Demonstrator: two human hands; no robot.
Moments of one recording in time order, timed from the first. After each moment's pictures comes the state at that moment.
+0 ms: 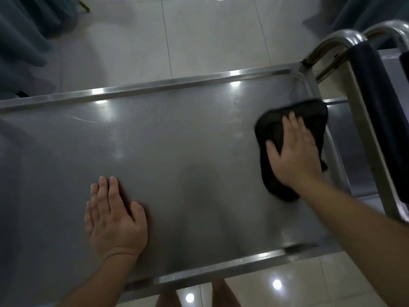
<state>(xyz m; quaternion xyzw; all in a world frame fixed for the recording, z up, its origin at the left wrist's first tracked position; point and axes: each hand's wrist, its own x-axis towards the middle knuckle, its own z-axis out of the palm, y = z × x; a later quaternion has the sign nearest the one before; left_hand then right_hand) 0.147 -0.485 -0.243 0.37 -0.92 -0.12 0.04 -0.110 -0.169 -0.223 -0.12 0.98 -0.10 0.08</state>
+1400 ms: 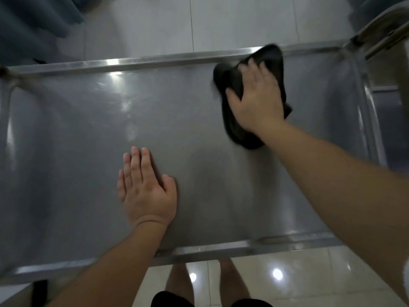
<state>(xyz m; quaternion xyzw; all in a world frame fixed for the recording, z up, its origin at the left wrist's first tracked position) 0.145 -0.482 -0.235 0.38 -0.92 -0.12 0.03 -0.133 -0.346 -0.218 -0.23 0.96 -0.11 0.07</state>
